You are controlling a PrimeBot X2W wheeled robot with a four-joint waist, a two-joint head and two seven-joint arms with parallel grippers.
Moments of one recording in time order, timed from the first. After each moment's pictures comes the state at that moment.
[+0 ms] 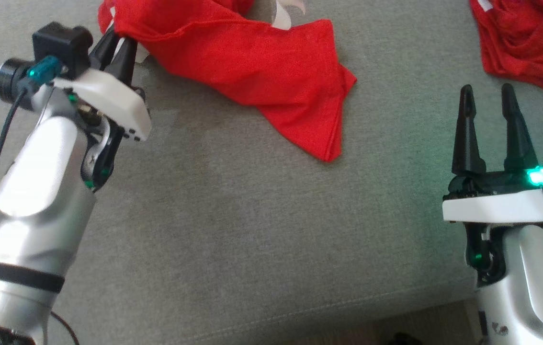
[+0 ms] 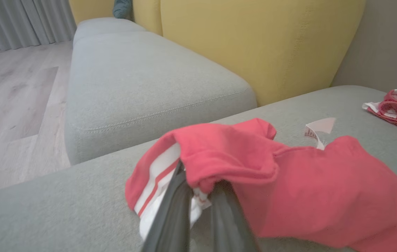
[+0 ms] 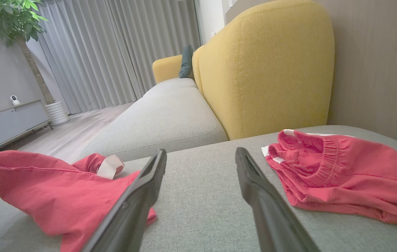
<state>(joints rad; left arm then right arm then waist) -0.81 0.30 -0.53 0.57 -0.43 -0.03 -0.16 -0.26 -0.05 0.02 0.12 0.27 0.12 -0.25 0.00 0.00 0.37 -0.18</state>
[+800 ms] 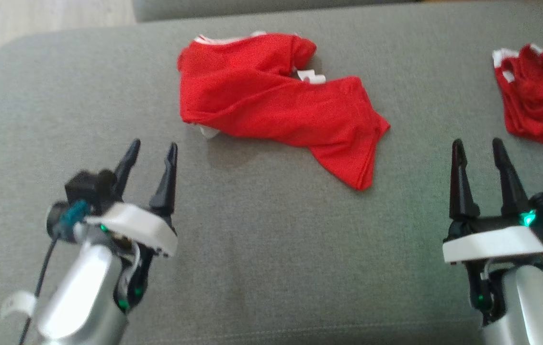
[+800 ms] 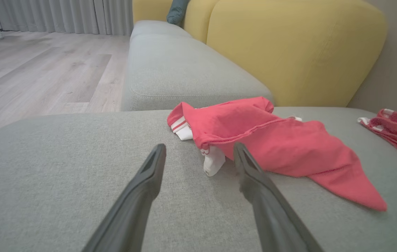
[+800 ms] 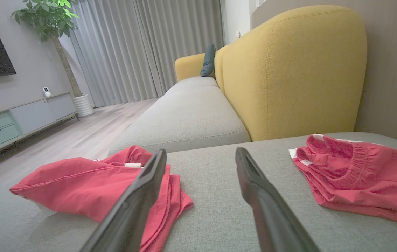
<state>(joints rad) -0.38 0.26 -0.47 0.40 -0.48 0.04 -0.25 -0.14 -0.05 -0.01 0.14 0.20 0.12 -0.20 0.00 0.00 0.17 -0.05</state>
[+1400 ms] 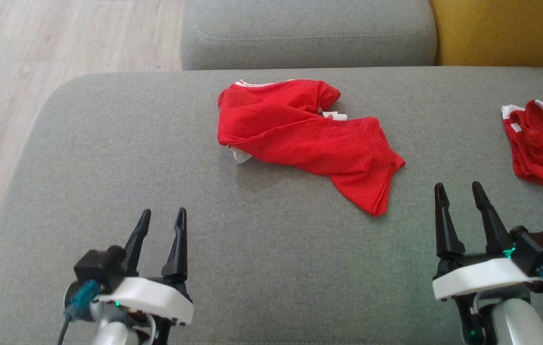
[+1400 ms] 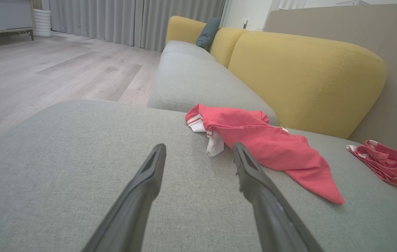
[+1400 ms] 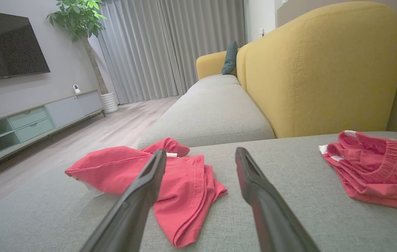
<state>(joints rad) -0.03 0.17 -0.37 0.15 -0.43 0.10 -0.25 -0.02 -0.05 0.02 0.17 0.21 0.12 -0.18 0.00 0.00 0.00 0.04</state>
